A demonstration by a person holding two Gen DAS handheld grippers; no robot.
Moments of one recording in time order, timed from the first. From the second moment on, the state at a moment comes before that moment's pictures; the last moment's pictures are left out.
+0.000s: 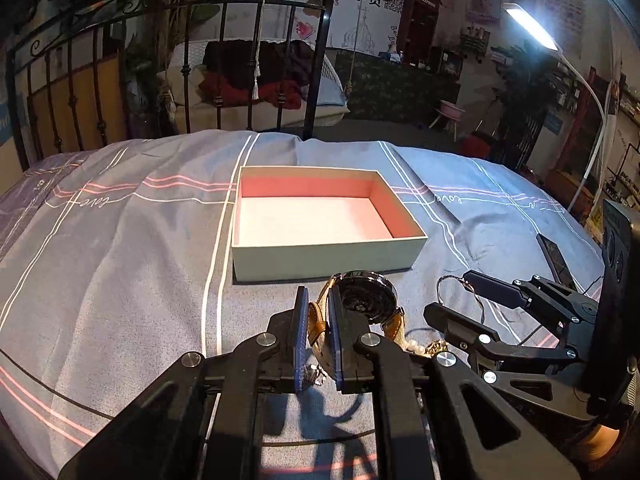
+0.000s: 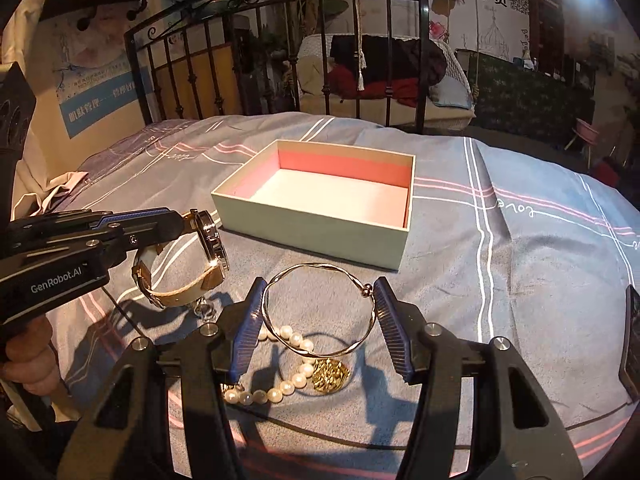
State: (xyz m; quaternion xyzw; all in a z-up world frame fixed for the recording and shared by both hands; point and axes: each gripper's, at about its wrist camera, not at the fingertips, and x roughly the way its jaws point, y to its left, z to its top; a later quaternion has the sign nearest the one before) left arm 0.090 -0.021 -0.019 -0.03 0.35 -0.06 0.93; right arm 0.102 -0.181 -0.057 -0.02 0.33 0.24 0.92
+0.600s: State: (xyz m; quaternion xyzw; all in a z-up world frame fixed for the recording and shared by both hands) left arm 0.212 -0.008 0.029 -0.04 0.35 -0.04 0.93; right arm 0.239 -0.158 -0.013 0.00 0.33 0.21 0.92
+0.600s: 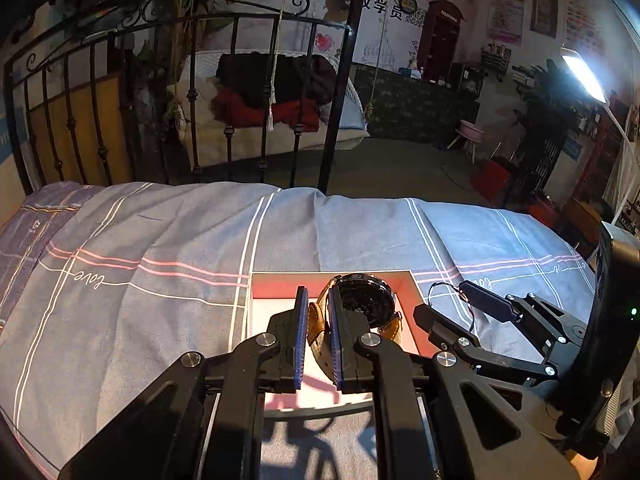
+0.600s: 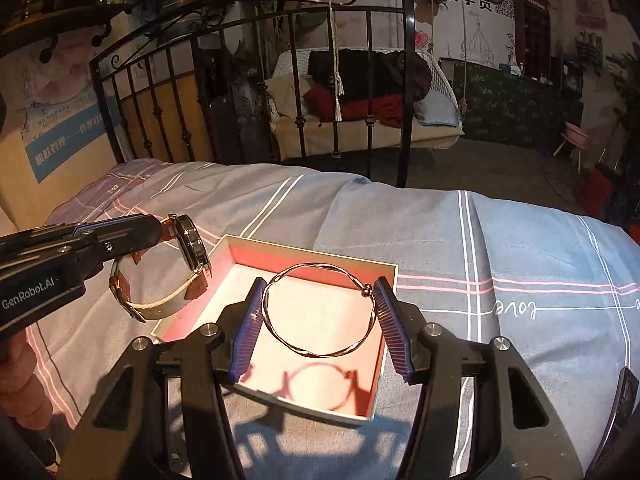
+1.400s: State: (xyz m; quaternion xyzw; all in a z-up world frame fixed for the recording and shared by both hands) left arm 0.271 -0.005 -0.060 -0.01 0.47 0.00 0.88; right arm 0.287 -0.117 -0.094 -0.07 0.43 0.22 0.87
